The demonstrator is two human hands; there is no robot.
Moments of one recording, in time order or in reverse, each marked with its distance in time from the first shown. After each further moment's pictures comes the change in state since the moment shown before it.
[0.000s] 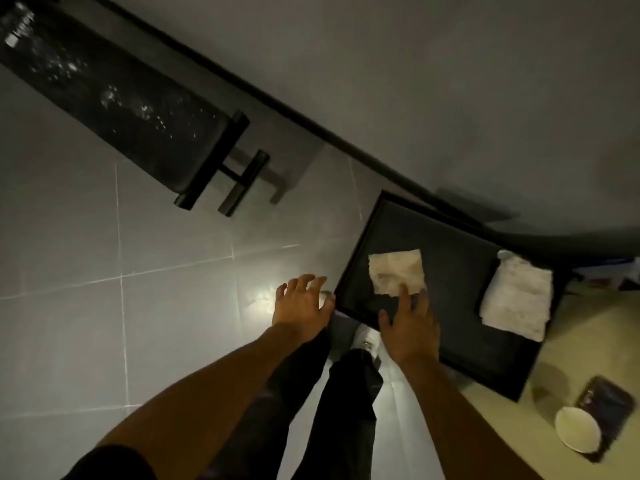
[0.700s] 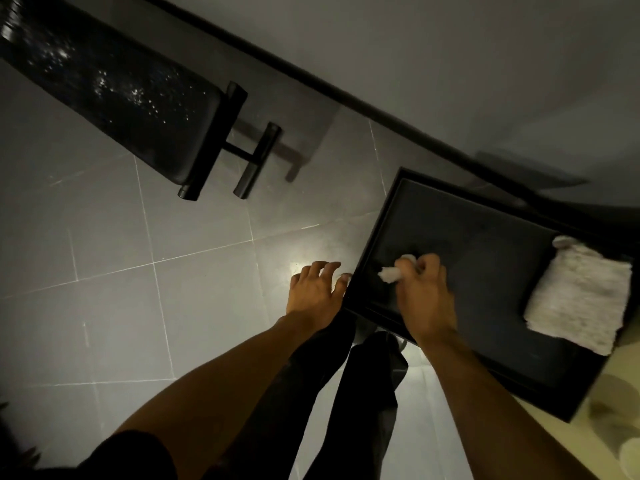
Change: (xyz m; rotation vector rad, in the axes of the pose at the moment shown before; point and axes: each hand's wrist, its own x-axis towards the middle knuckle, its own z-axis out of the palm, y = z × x) left_hand 0.055 0.005 0.018 -0.035 -0.072 -0.083; right_hand 0.079 -0.005 0.005 0.060 0.243 -0.301
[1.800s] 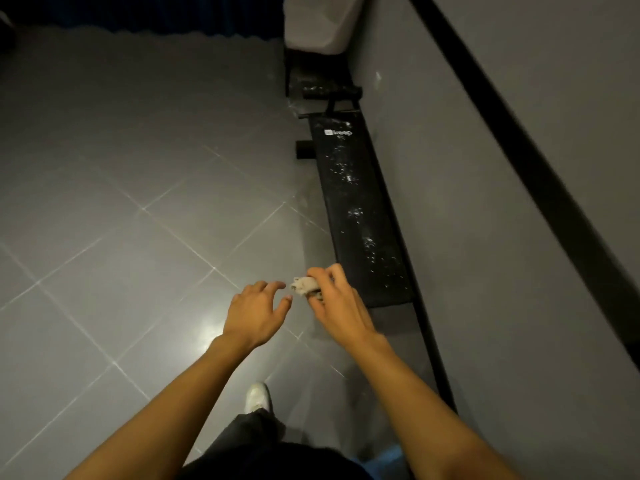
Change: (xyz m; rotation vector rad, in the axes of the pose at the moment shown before) left_hand -0.268 -0.428 -0.311 -0.599 0.688 -0.408; right_hand -0.095 -0.691 -0.114 -0.181 -0.254 -1.083
